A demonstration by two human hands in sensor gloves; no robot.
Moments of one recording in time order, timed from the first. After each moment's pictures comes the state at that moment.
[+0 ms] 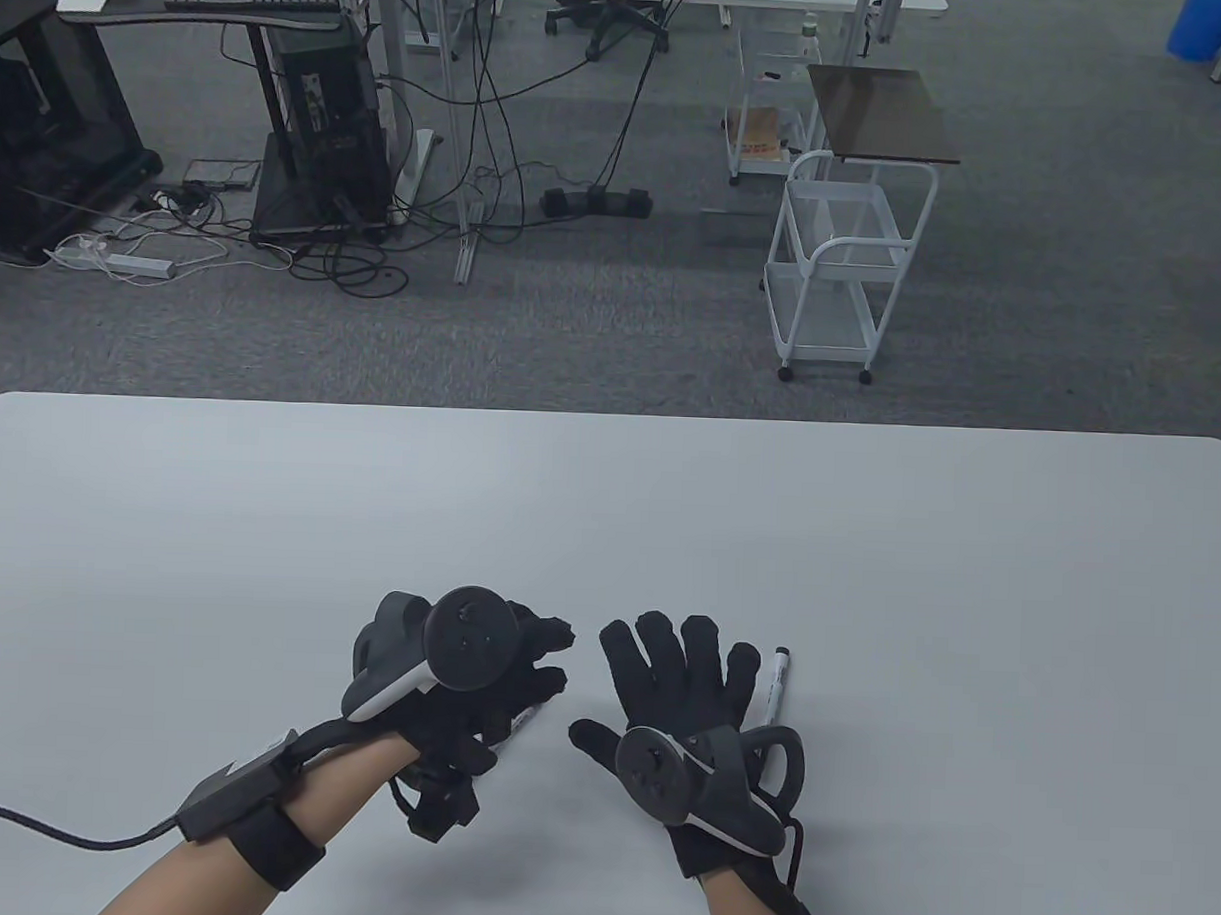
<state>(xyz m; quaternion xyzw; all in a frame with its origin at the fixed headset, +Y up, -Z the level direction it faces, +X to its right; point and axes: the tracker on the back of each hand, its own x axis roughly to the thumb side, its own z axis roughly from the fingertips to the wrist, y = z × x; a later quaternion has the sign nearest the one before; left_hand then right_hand) -0.144 -0.612 -0.335 -0.03 -0.18 0.16 0.97 0.052 -0.658 -0.284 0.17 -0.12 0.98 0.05</state>
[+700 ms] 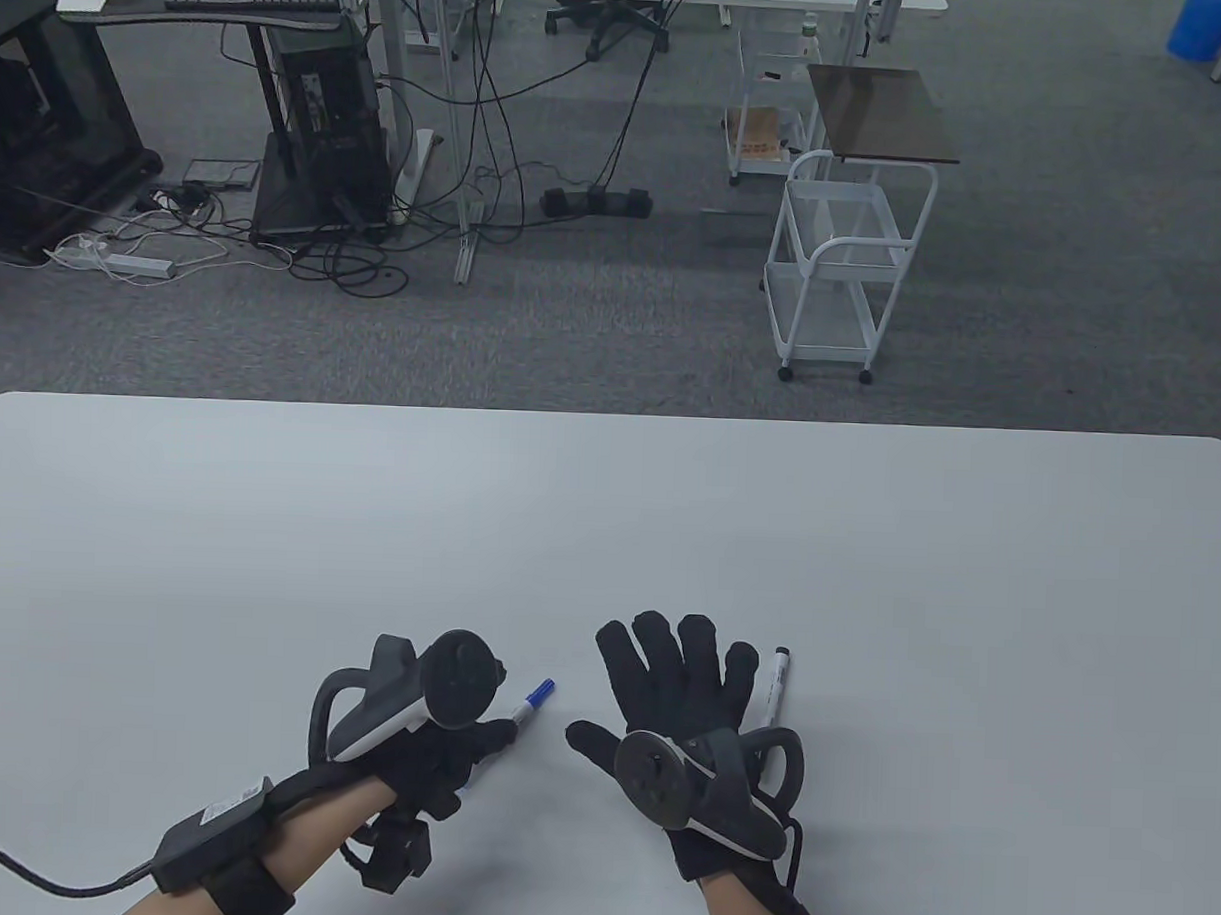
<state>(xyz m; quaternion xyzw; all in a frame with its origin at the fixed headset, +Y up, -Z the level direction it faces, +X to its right) -0.163 -0.668 -0.320 -0.14 -0.10 0.06 0.98 0.051 -0.657 -0.282 0.17 -0.13 0.98 0.05</state>
